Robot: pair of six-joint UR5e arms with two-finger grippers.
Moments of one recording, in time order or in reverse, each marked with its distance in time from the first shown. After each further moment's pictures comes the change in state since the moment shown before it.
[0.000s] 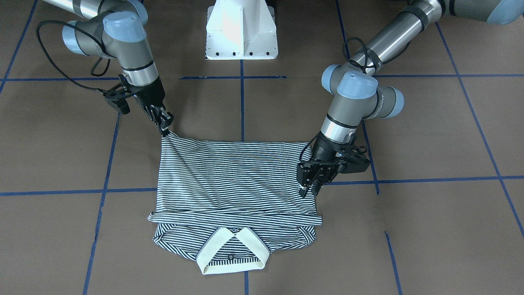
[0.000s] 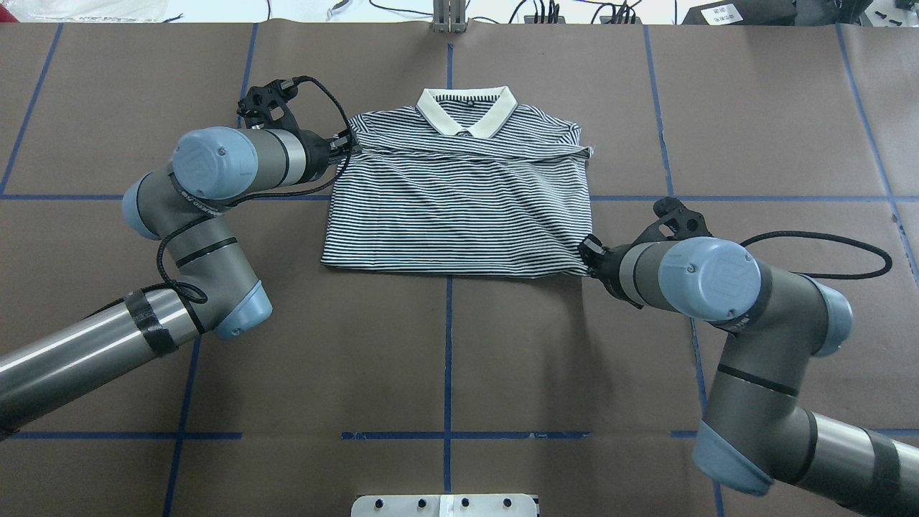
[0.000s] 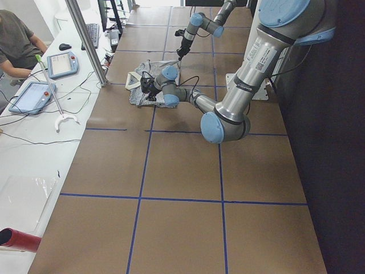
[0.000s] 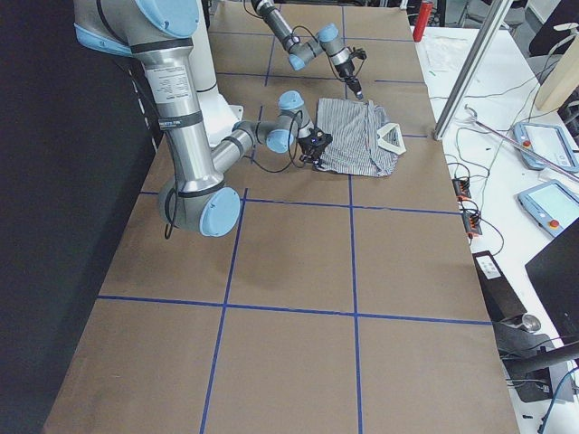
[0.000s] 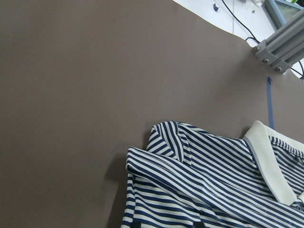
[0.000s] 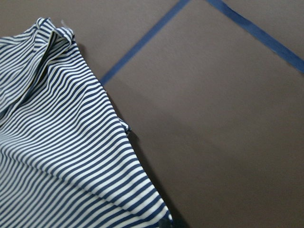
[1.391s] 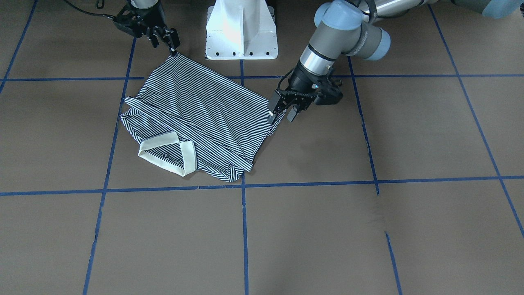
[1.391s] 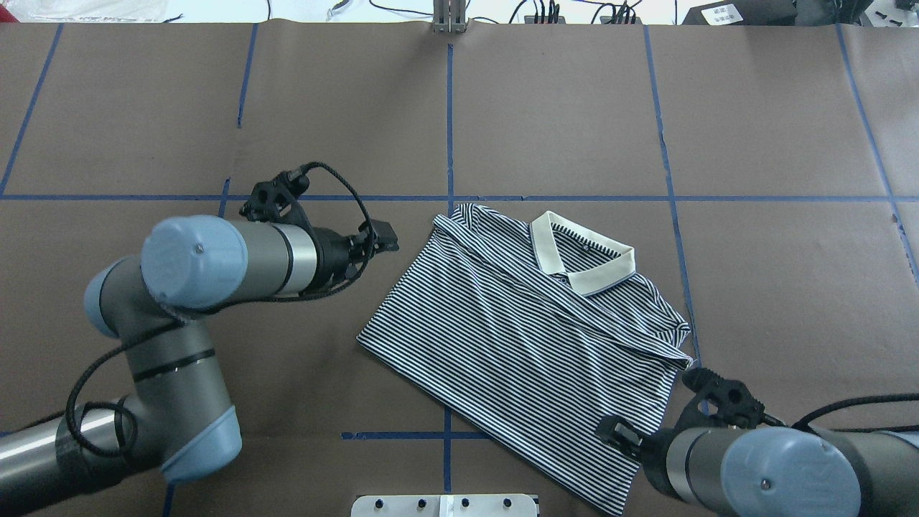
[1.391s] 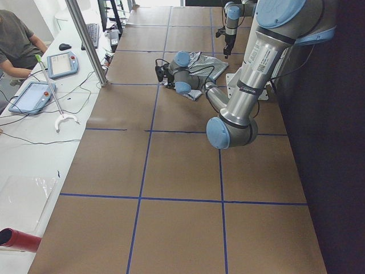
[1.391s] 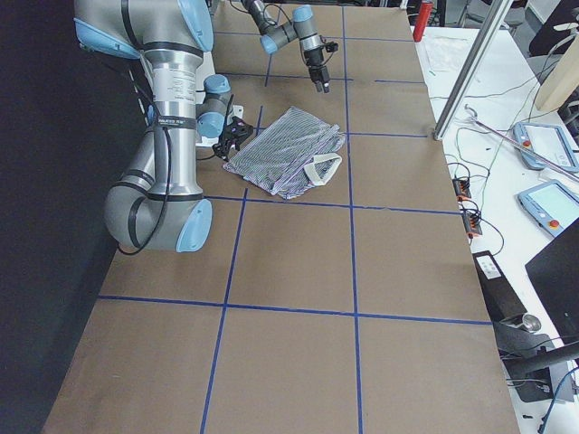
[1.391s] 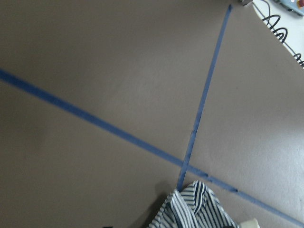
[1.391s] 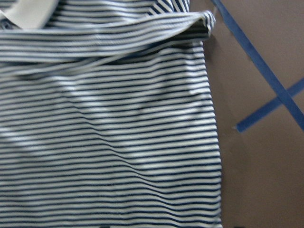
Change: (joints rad) left arm 0.253 0.186 -0.507 0.358 -0.010 -0.290; right arm -0.305 -0.186 0.344 -0.241 -0.005 0.099
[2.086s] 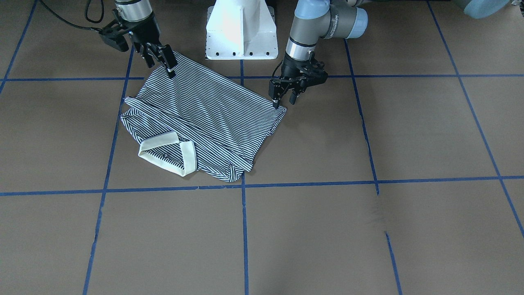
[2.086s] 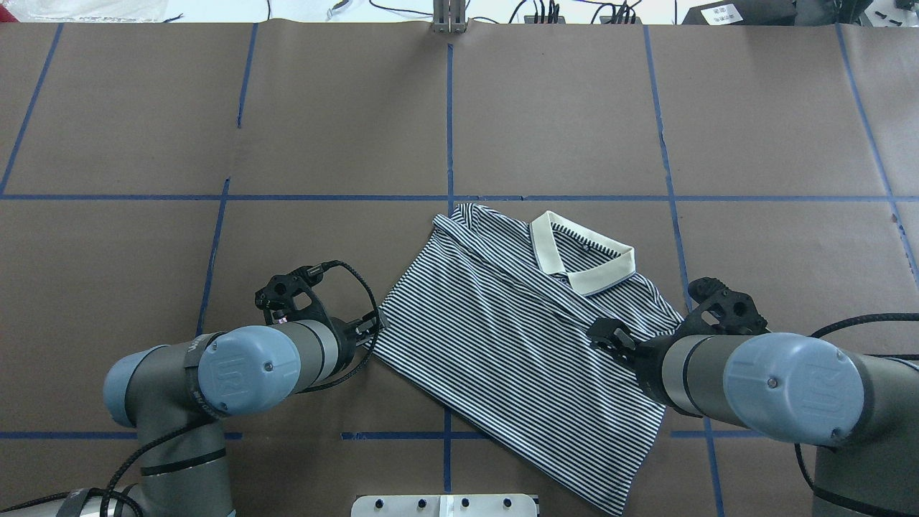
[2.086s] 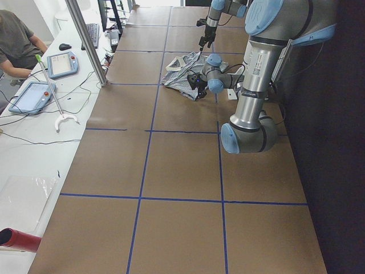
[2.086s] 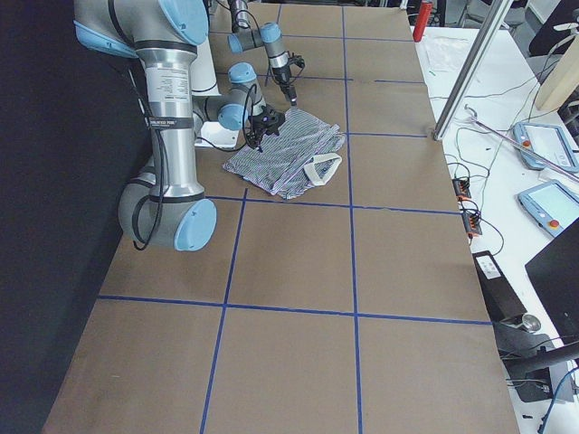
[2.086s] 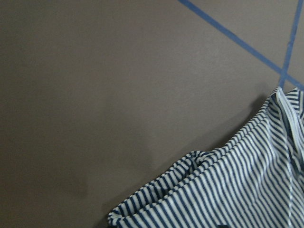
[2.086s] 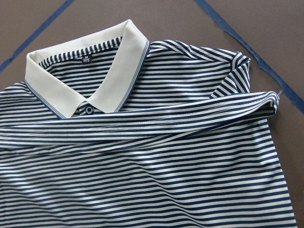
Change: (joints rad) left arm 0.141 0.025 -0.004 0.180 0.131 -0.029; right arm 0.153 0.078 -0.038 0.001 -0.002 -0.046
